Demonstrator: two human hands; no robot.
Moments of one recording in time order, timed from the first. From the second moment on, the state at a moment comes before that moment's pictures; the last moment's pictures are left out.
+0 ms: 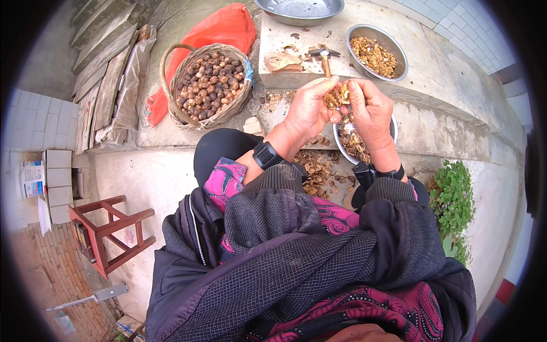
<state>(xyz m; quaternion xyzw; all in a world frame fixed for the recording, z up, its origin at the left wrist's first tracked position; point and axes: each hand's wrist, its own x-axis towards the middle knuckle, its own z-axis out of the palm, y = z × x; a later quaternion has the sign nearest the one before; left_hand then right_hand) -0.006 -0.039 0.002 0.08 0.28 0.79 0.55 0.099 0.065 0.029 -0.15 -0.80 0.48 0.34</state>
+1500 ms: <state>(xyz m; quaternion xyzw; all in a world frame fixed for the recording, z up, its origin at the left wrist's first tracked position) -0.010 -0.033 -0.009 0.06 0.25 0.82 0.51 0.104 0.068 0.019 -0.14 -0.90 0.36 0.21</state>
